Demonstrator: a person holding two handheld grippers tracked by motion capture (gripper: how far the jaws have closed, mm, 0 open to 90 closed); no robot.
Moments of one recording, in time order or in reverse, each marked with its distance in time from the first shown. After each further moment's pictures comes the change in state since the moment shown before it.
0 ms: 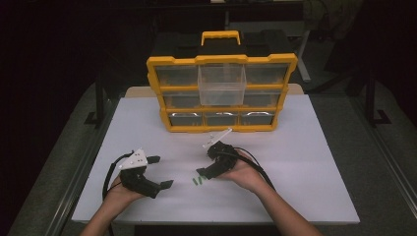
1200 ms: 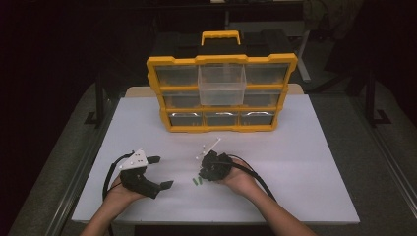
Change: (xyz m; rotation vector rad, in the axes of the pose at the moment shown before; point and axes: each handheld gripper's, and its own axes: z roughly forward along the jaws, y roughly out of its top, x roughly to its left) left arm 0.000 -0.001 0.000 0.002 -0.002 0.002; right arm 0.011 -0.009 0.026 0.112 -0.003 -0.111
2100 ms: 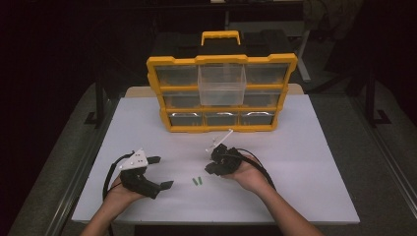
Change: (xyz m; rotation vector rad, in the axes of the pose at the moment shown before) left arm 0.000 0.000 0.000 -0.002 -0.003 -0.002; right arm -0.016 -0.005 -0.031 -0.032 0.046 0.054
